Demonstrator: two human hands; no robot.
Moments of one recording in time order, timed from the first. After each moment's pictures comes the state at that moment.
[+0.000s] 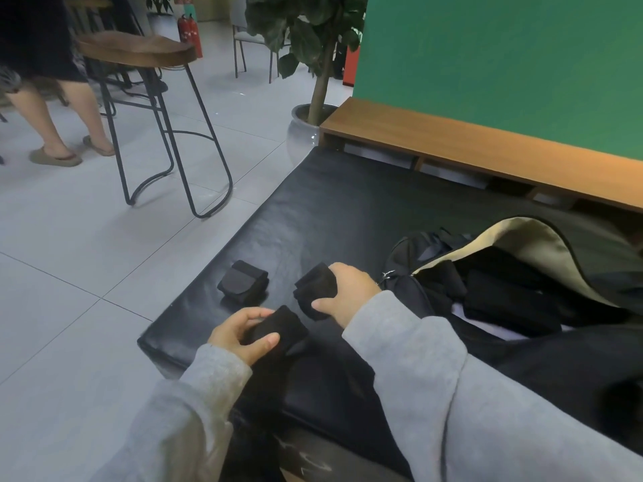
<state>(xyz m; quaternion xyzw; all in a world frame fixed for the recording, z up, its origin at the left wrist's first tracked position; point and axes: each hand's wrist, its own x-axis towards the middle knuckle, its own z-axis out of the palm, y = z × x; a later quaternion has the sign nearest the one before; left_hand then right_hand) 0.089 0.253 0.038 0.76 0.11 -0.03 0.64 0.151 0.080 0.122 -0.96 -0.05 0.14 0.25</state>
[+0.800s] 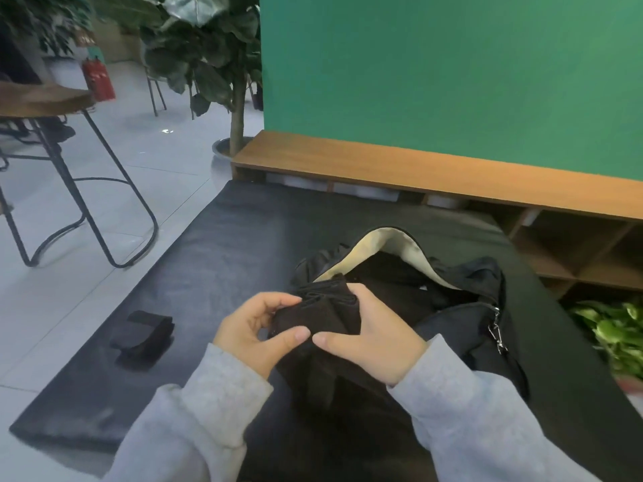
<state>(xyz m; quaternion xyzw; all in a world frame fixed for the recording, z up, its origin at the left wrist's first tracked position) 0.097 0.112 0.126 0.74 -0.14 0.05 0.66 0.070 -0.057 0.181 -0.88 -0.04 0.04 0.48</state>
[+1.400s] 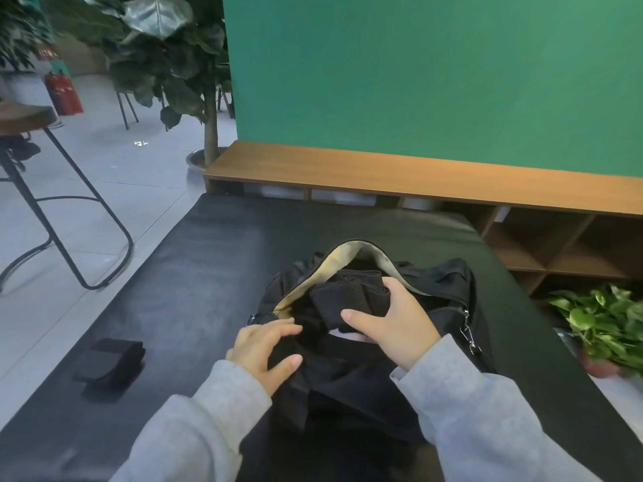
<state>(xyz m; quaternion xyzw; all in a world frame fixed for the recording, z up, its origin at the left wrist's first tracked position) 0.112 0.088 0.108 0.91 -0.19 -0.06 0.36 0.078 -0.110 0.177 -0.84 0.08 -0.07 0.53</state>
